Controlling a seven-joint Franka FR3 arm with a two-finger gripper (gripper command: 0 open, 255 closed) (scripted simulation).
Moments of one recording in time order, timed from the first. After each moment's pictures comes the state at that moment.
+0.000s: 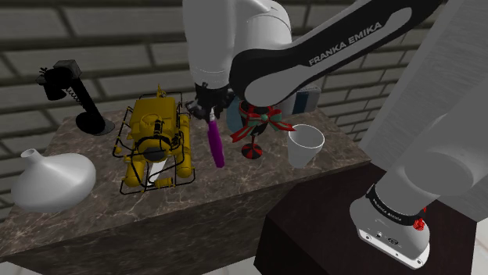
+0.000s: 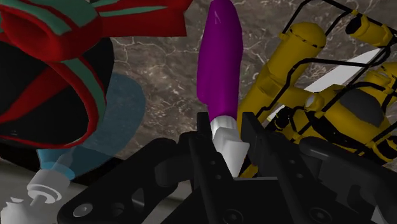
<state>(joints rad) -0.07 -0.12 0.66 -2.24 -0.34 2.30 0.98</state>
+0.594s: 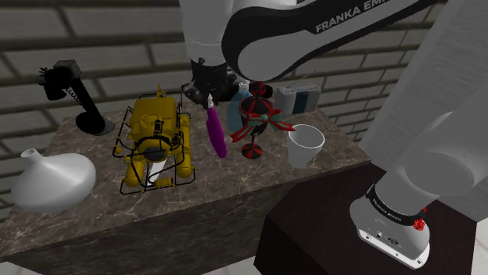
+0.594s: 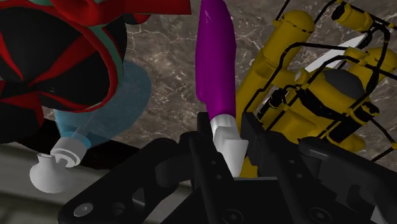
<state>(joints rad) -0.06 -0.17 0.65 -2.16 -0.28 2.20 0.91</state>
